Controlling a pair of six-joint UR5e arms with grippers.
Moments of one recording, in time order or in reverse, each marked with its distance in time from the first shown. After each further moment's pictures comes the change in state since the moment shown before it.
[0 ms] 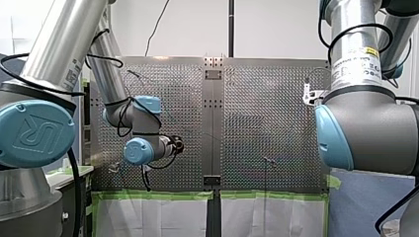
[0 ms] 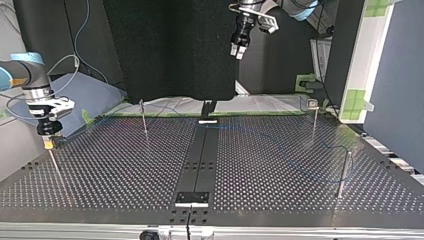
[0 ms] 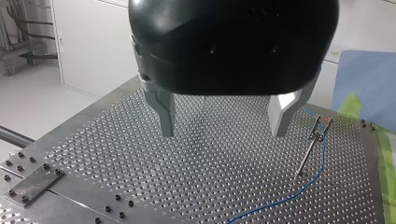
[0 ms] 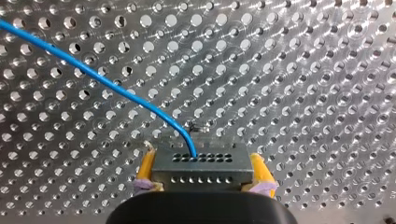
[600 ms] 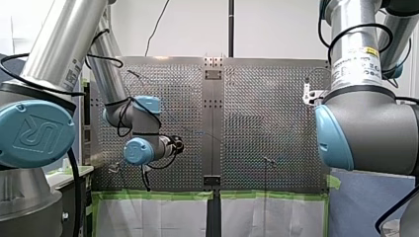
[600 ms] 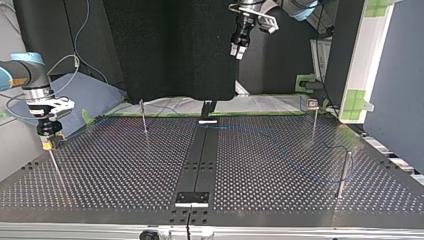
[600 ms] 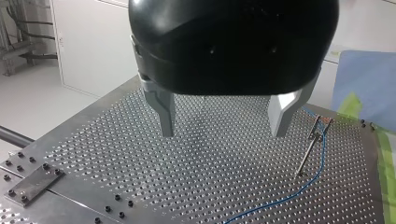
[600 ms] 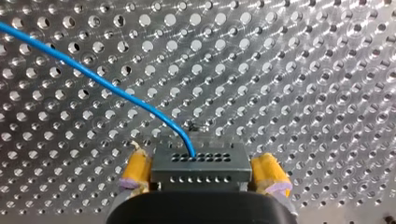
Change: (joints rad) left arm 0.000 -0.001 0.000 0.000 0.000 0.000; right arm 0.001 0.000 0.001 0.004 0.005 0.000
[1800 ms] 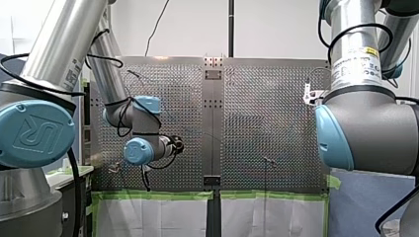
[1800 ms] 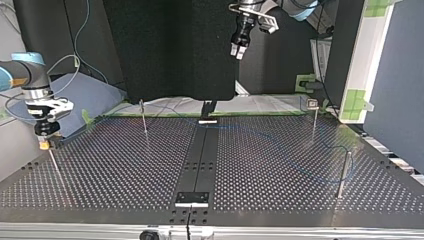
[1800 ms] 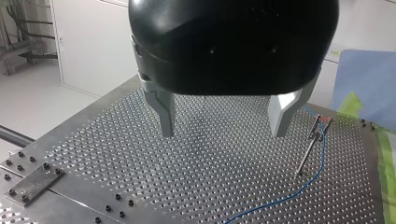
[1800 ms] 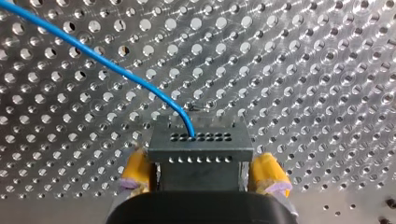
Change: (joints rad) left arm 0.000 0.000 0.000 0.000 -0.001 0.000; right arm 0.001 0.000 0.000 0.003 0.049 0.003
